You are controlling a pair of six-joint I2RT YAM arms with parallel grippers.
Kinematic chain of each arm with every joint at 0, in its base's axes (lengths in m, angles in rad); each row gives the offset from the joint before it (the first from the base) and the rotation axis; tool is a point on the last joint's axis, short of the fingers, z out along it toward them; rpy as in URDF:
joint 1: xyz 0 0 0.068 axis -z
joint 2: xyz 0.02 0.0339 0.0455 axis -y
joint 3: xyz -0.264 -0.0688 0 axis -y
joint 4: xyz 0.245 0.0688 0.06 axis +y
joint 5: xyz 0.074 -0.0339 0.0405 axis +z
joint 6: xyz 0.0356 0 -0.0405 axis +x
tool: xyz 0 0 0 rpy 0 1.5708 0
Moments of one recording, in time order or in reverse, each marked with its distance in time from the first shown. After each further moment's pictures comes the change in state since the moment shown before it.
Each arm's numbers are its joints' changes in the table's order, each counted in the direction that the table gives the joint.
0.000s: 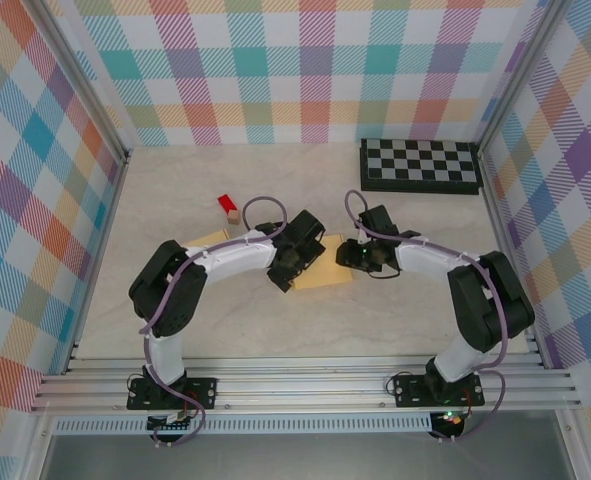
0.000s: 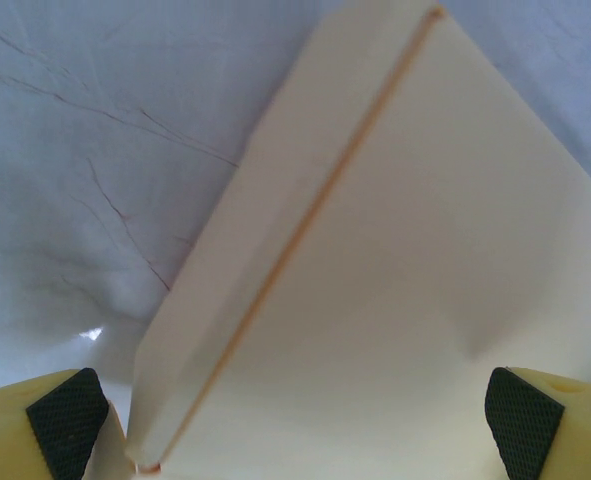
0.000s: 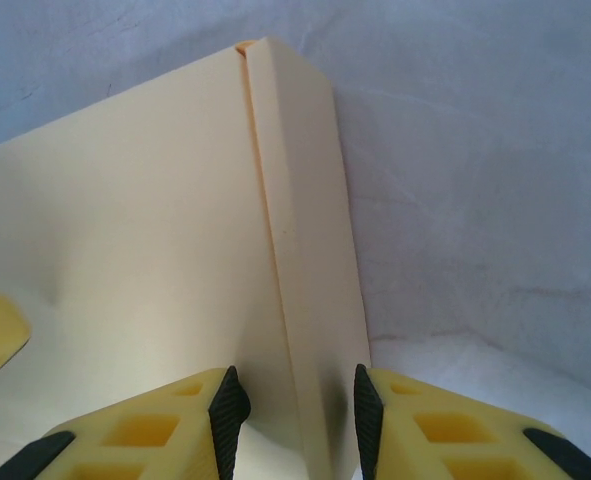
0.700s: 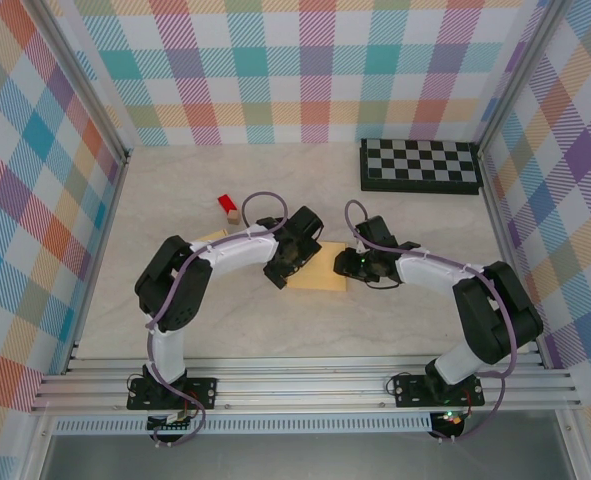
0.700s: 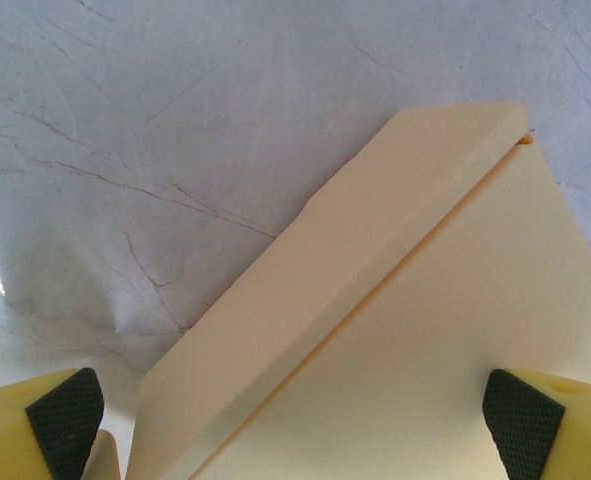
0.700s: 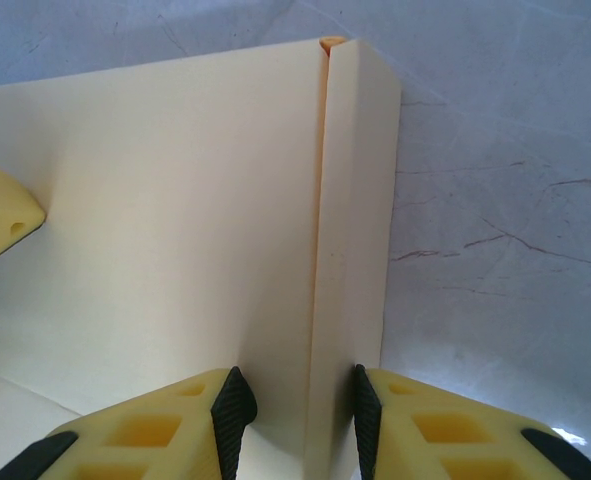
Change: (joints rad) left arm -0.019 -0.043 0.053 0.065 0.021 0.029; right arm -0.056 0.058 -0.074 -0.037 -0.018 0.083
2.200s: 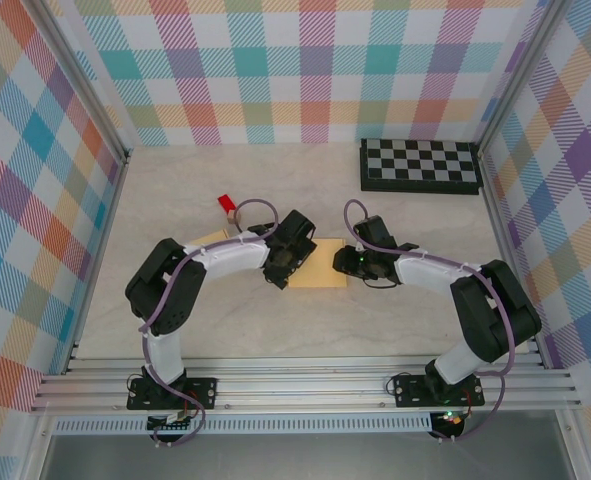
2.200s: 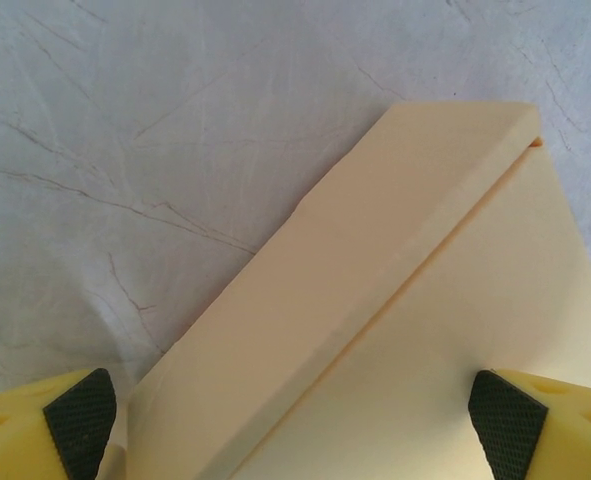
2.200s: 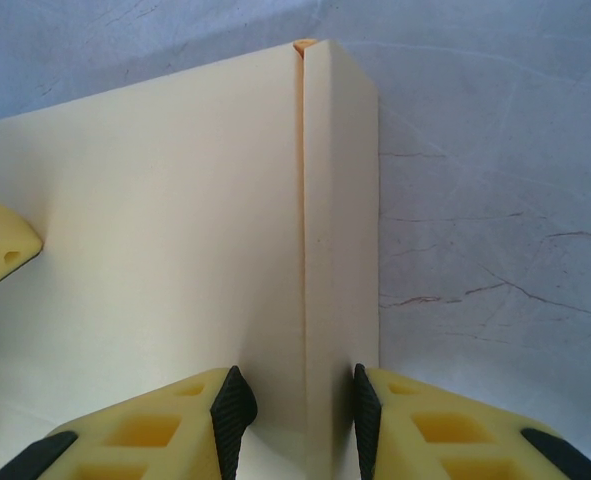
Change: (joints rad) left arm -0.027 0.049 -0.125 -0.175 -0.029 -0.048; right arm -0.005 -0.013 -0.011 -0.069 -0.037 0.013
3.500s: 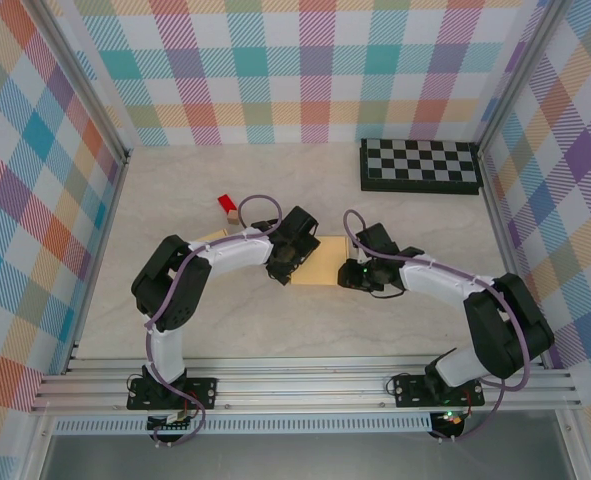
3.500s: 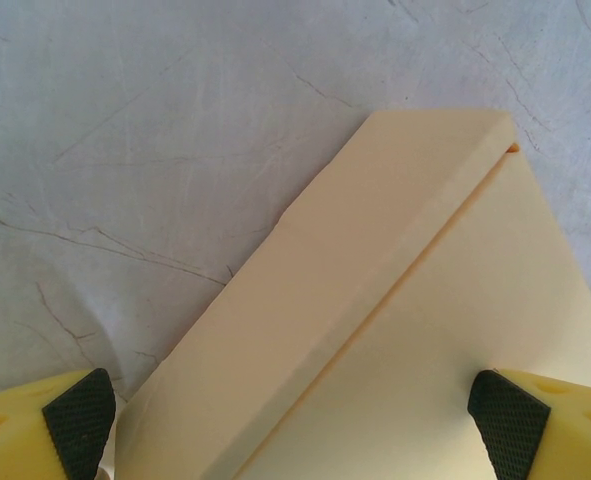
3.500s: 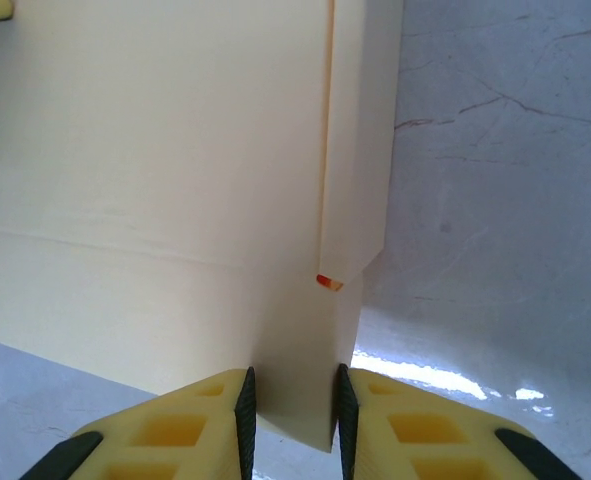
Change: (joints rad) left arm -0.012 -0.040 0.047 0.003 -0.003 0.044; right arm -0.028 0.098 -0.032 0.176 0.034 -0.080
